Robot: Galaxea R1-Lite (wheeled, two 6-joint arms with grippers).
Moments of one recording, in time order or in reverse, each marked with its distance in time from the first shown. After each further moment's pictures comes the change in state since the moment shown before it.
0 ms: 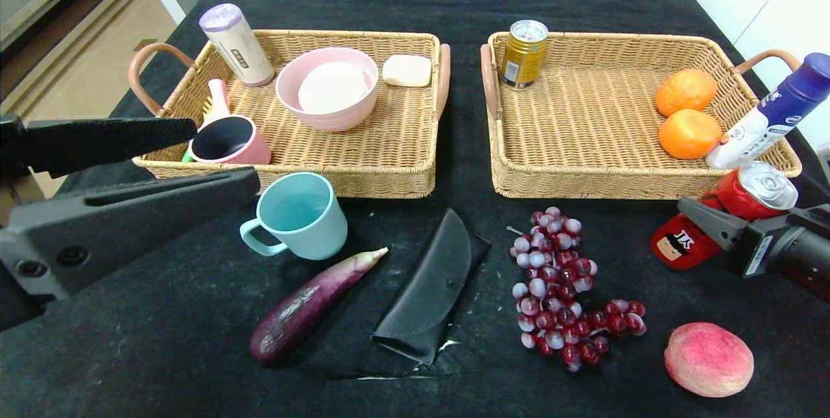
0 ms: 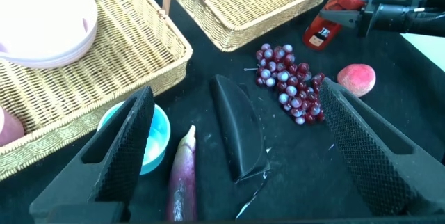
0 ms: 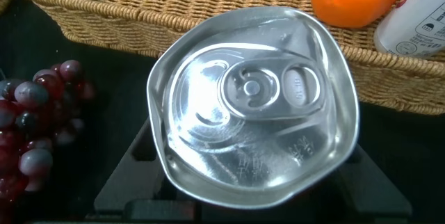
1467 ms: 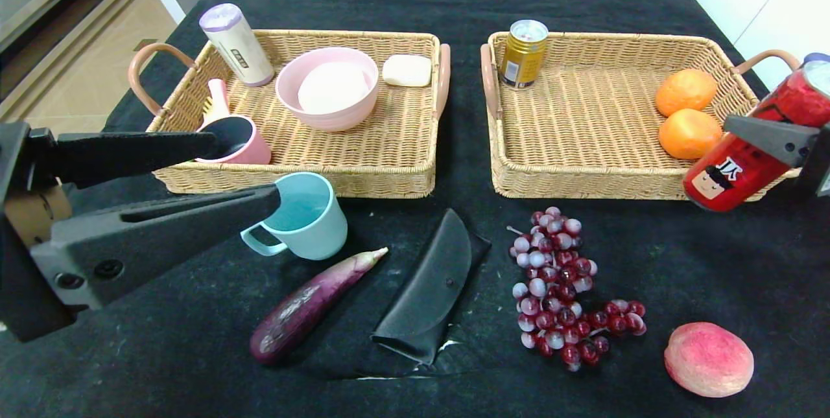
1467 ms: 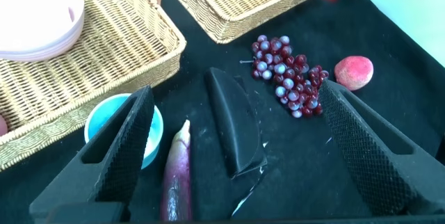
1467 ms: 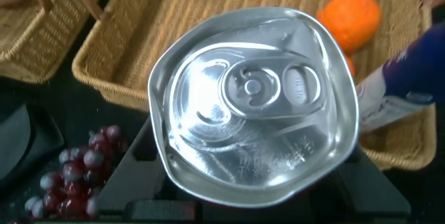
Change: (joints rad) left arm -0.004 0.022 0.011 0.001 -0.014 -0.001; right arm 0.010 -0.119 -0.441 0.511 0.008 -0.014
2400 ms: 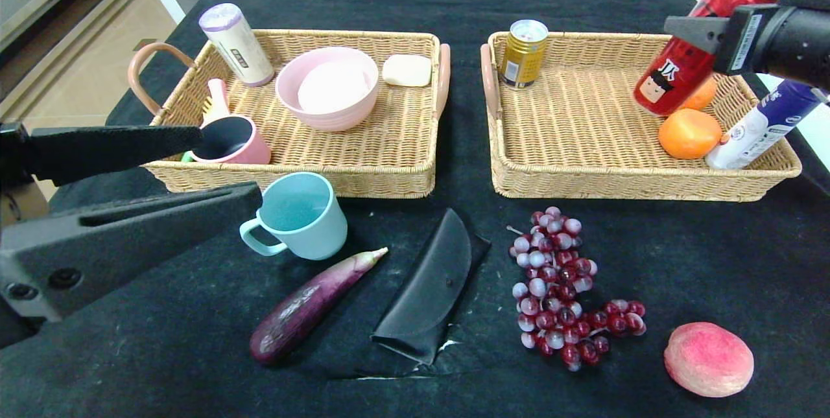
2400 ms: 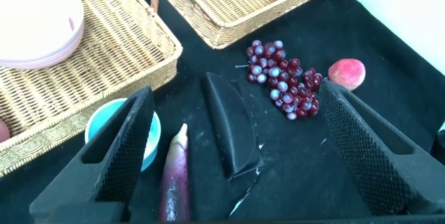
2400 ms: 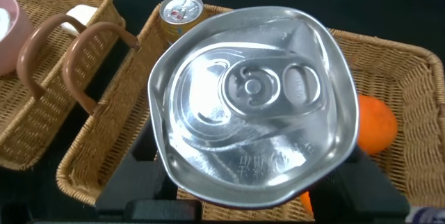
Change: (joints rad) left arm -0.008 -0.028 -0.002 0.006 -0.007 0.005; right arm 0.064 0.317 -0.476 0.061 -0.043 -0.022
